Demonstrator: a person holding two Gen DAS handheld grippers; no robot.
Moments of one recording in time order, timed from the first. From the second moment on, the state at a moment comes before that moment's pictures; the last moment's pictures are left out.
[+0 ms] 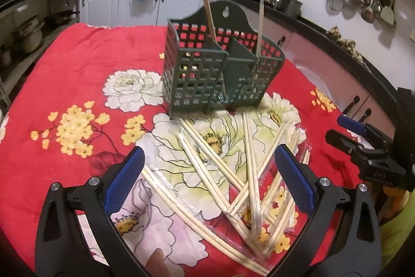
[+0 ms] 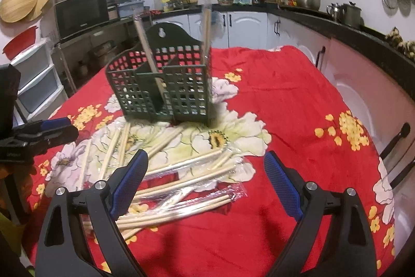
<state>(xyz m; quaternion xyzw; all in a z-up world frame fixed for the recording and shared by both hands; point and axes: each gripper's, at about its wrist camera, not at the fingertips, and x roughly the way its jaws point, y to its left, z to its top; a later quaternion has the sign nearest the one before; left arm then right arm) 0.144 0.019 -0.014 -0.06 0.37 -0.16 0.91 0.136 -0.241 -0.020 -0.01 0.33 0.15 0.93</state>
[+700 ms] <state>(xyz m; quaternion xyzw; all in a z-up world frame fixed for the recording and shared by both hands) 0.214 0.032 -0.058 -0.10 0.46 -0.14 0.87 0.179 -0.260 -0.055 0.01 0.40 0.14 0.91</state>
